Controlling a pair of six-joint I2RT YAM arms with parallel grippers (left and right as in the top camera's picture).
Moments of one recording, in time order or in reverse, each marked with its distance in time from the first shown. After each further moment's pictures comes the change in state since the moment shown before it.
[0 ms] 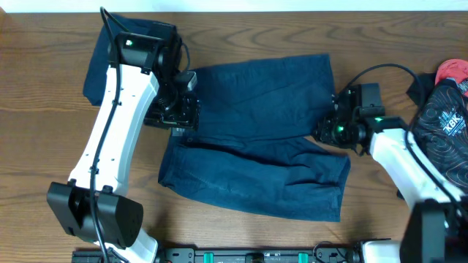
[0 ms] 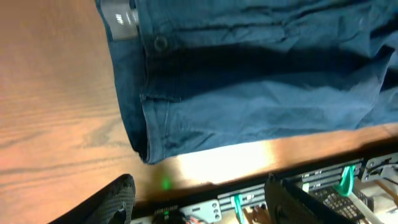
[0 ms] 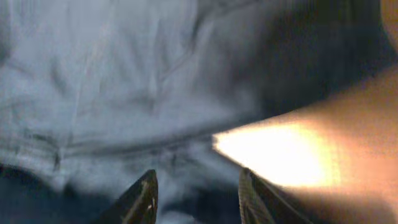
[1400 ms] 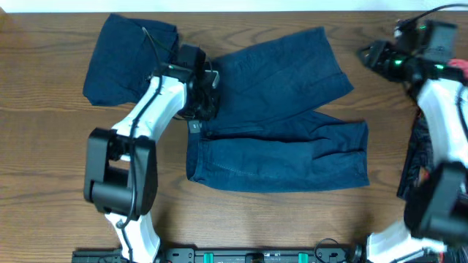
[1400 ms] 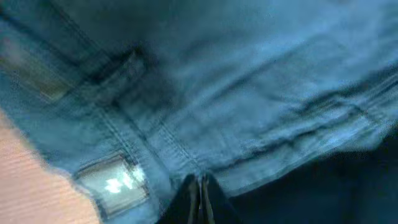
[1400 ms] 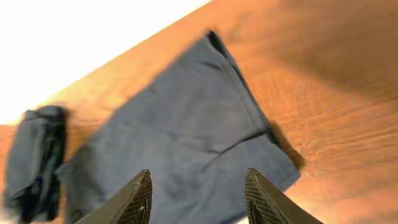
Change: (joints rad) left arm -0.040 0.196 -0.382 0.809 0.091 -0.056; right arm -0.301 0.185 0.540 0.000 -0.190 -0.043
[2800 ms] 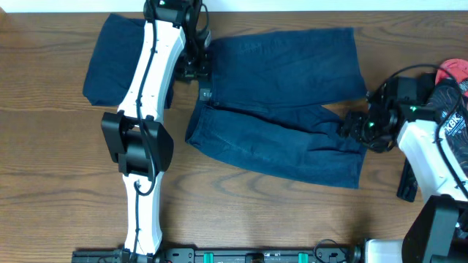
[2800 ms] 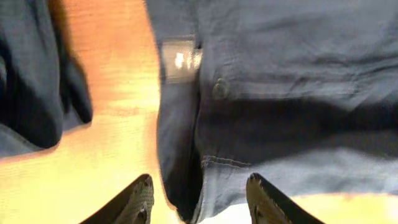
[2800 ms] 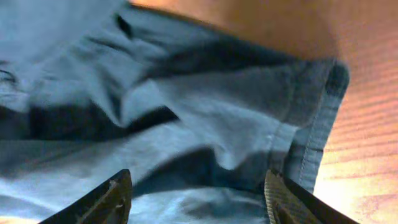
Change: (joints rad) left arm 0.039 0.349 0.972 -0.802 -0.141 0.007; right arm 0.093 -0.199 -0.430 -0.290 0.249 -0.037
